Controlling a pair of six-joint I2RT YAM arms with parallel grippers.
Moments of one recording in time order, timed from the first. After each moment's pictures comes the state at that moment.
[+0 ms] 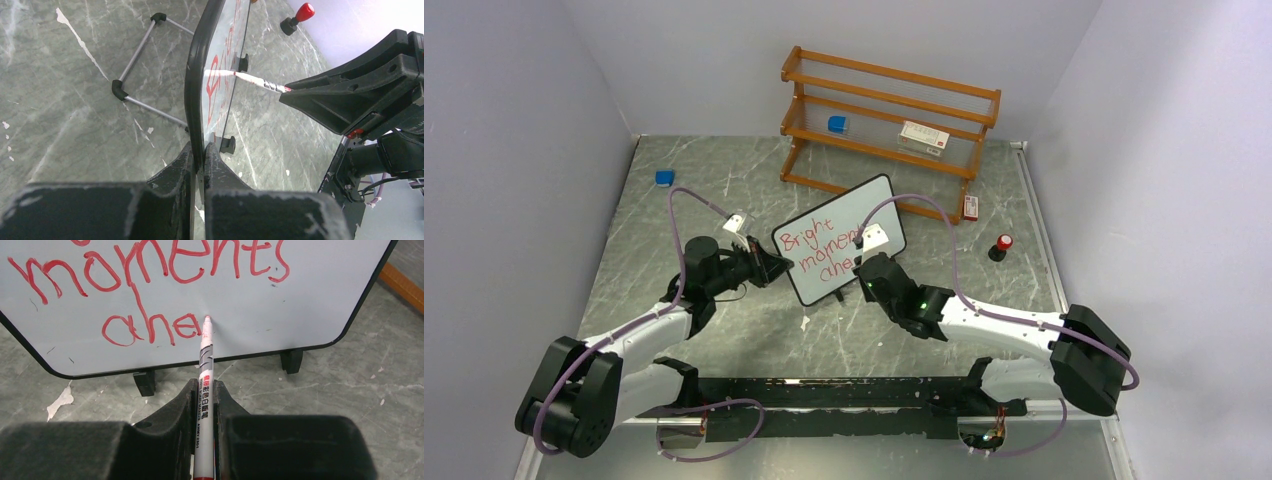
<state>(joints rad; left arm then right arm) -0.35 1.11 0.31 0.55 0.52 -0.46 0.99 1.23 0.62 0.02 0.52 0.22</state>
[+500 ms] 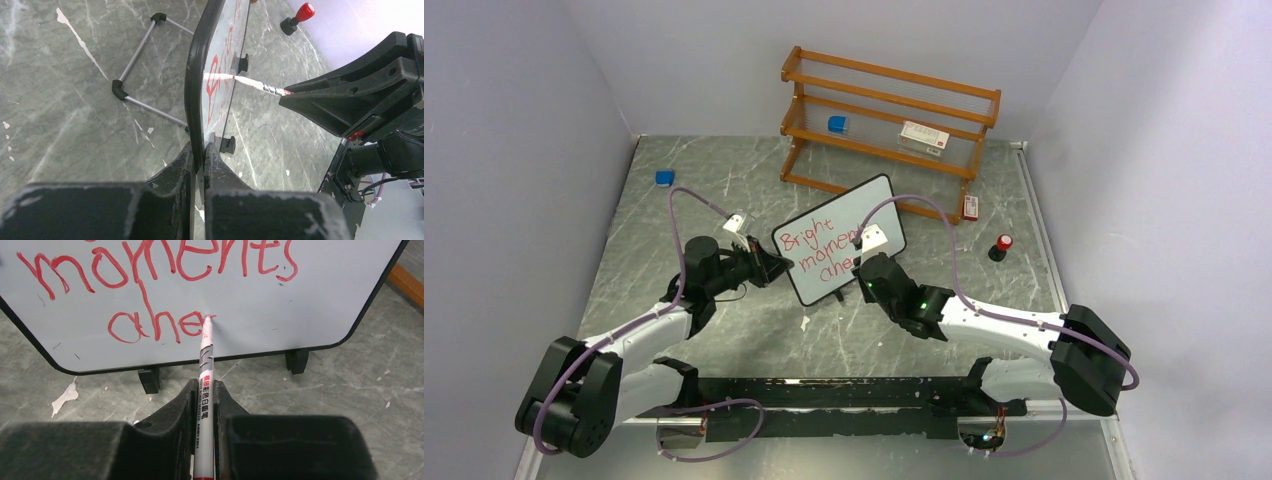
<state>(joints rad) -0.35 1.11 0.31 0.55 0.52 -0.46 0.99 1.23 0.62 0.02 0.50 0.22</state>
